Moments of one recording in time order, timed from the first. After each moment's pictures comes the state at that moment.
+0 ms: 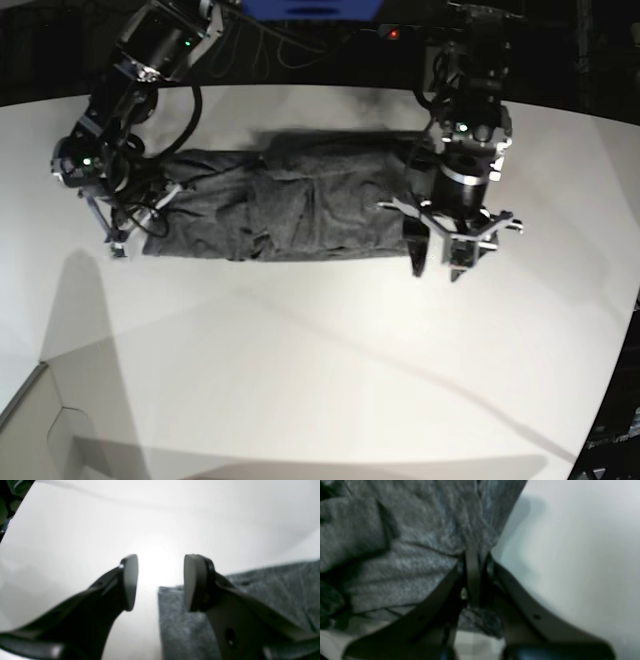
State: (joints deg) left arm 12.6 -3.1 1.4 103.2 2.4 -3.9 18.6; right arm 3.4 -9.5 37.4 95.8 -1.4 39.9 -61.3
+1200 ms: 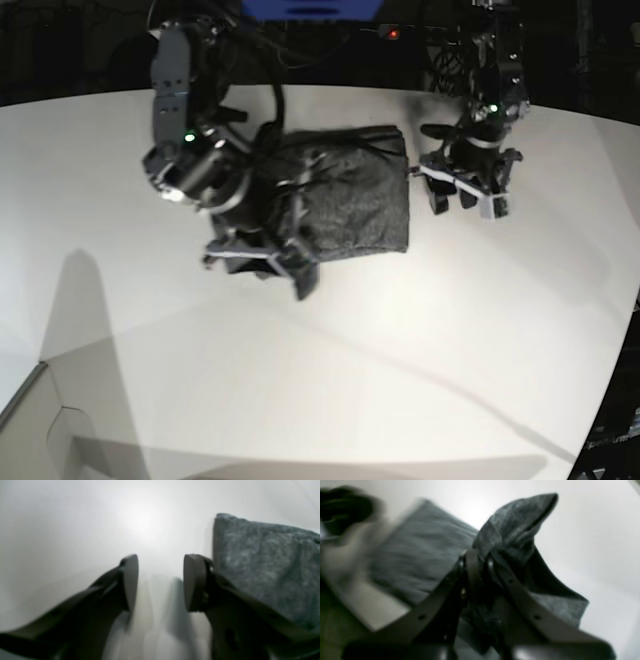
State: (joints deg) left arm 15.3 -3.0 -6.2 91.4 -18.2 -2.9 25.2; right arm -5.1 -8.7 -8.4 116.1 -1.3 39.9 -60.9
